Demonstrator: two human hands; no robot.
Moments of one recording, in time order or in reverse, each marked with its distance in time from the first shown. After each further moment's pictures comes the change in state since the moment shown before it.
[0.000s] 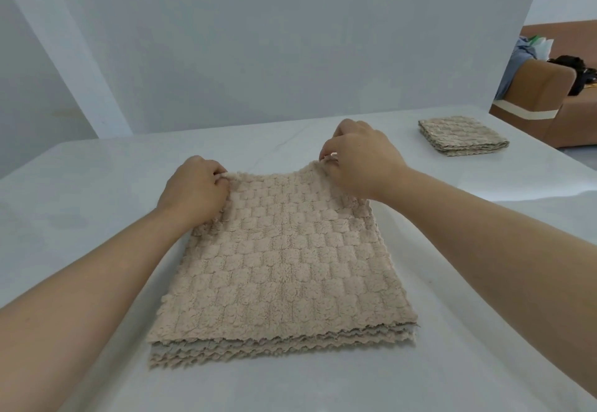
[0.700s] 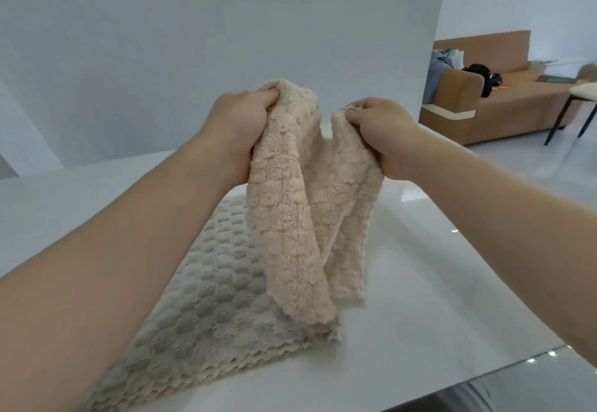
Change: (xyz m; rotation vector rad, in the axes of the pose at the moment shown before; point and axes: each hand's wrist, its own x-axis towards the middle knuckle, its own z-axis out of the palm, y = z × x) left_hand -0.004 0.229 -0.053 -1.254 -0.228 -0.207; right_hand -0.047 0.070 -0.091 1.116 0.231 0.718
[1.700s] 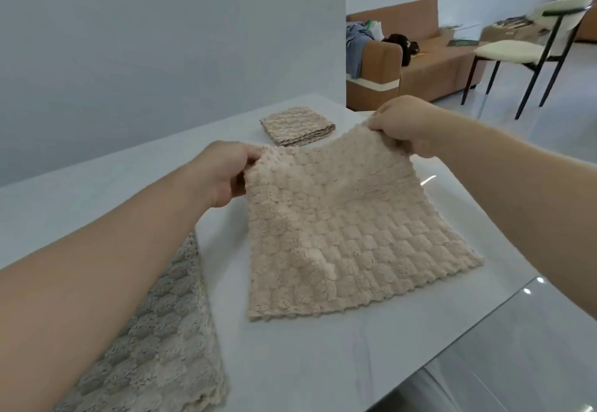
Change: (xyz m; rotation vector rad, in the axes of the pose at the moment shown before) left_hand 0.080 -0.102 0.131 0.288 -0.246 -0.327; right_hand 0.053 0.071 -0.194 -0.462 0.169 0.308
